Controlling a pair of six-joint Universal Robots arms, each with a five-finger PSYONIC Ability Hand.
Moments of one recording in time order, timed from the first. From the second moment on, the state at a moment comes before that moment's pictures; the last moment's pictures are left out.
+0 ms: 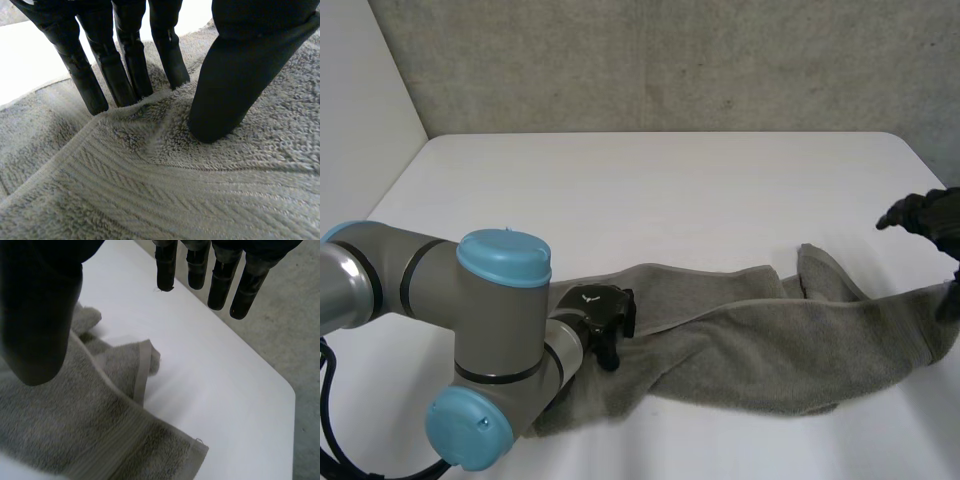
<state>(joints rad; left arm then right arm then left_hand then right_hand) 4.04 -2.18 -1.44 3.07 -1.58 3.11 1.31 -1.60 1.67 0.48 0.93 2.38 0.89 0.90 0.90 0.90 0.73 0.23 0.25 0.25 0.26 0.06</state>
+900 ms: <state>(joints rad) 4.05 -2.20 -1.47 3.16 -1.62 3.19 1.51 -1.03 1.34 0.34 1.43 2.30 0.46 0.45 0.45 0.45 0.27 0.98 0.98 0.97 0.96 0.79</state>
